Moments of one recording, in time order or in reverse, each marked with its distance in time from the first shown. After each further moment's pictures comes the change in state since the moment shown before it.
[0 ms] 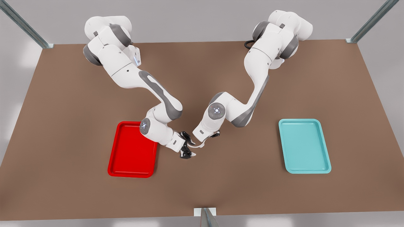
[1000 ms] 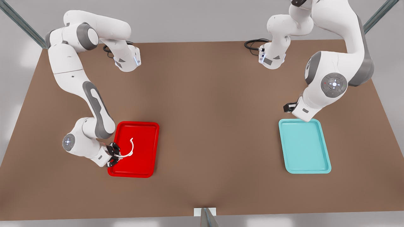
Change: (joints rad) left arm 0.503 -0.656 -0.022 -0.394 0.125 -0.610 0.301; right arm -0.489 -0.112 -0.074 -0.209 -0.276 -0.290 -0.150
